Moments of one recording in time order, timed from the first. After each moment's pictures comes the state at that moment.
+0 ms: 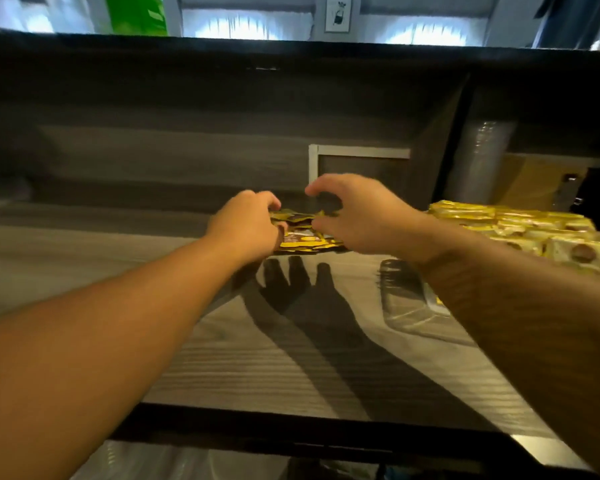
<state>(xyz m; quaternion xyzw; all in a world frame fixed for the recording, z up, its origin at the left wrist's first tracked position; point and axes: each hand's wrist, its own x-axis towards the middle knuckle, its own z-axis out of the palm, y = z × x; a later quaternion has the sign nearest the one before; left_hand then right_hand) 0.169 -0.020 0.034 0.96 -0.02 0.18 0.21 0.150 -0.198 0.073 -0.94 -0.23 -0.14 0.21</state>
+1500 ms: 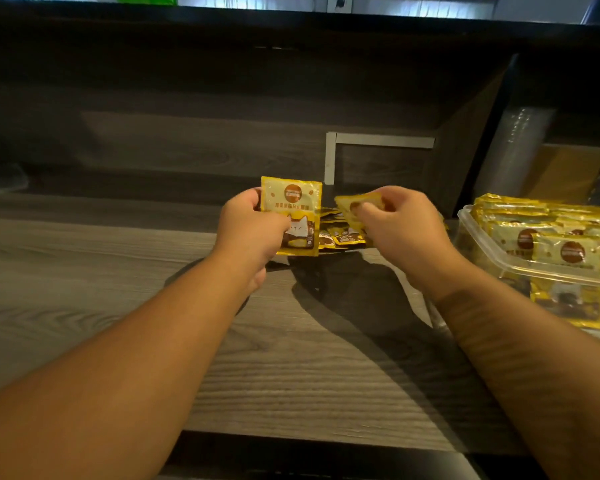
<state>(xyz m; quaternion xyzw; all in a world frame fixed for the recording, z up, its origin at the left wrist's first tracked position) 0.154 -0.010 0.021 0.70 0.07 0.15 0.70 0.156 -0.185 0.033 -0.85 -0.06 -0.18 0.49</state>
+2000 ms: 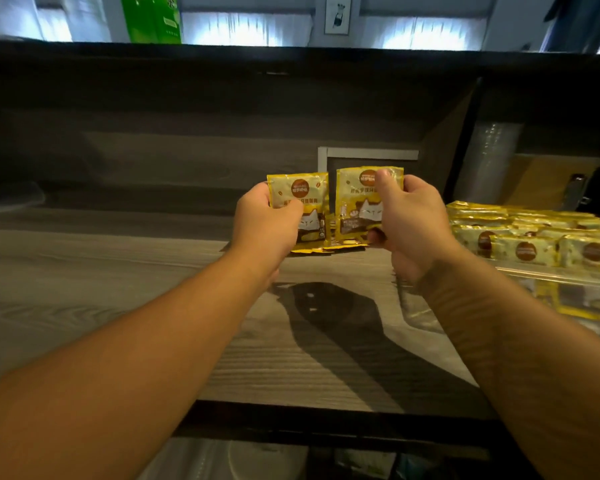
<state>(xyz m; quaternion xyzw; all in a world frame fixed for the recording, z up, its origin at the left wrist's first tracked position) 0.125 -0.042 0.045 0.71 0.03 0.20 0.68 0.126 -0.195 0.061 -0.69 -0.01 -0.18 0.70</state>
